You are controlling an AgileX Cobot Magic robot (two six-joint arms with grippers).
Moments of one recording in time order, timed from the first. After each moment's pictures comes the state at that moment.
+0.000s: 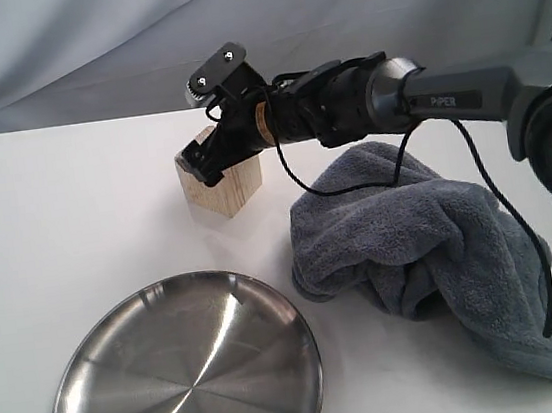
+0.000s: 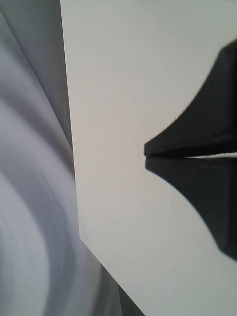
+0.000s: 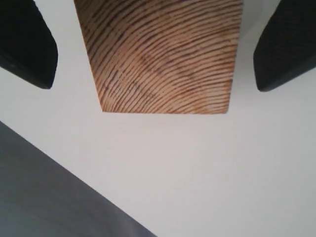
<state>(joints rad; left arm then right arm) 0.19 0.02 0.00 0.22 0.29 -0.04 0.53 2.35 -1.74 -1.74 -0.23 1.47</state>
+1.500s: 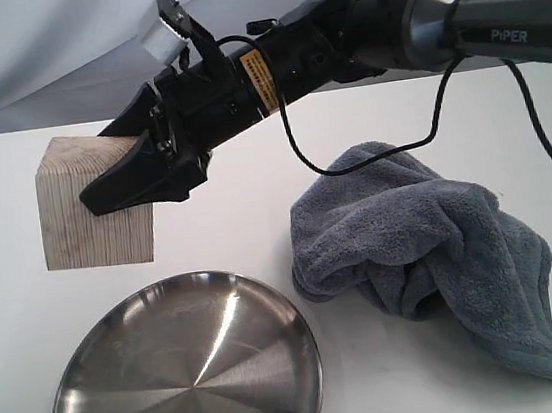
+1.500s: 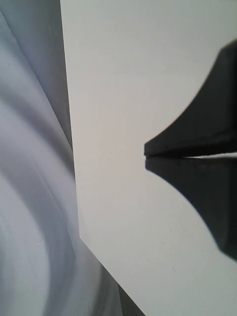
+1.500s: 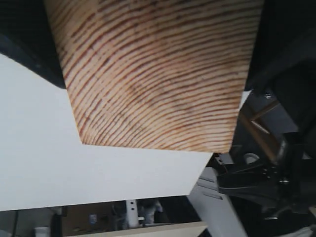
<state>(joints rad) 0.19 0.02 0.00 0.22 0.29 -0.04 0.53 2.16 -1.73 -1.77 -1.18 1.50</state>
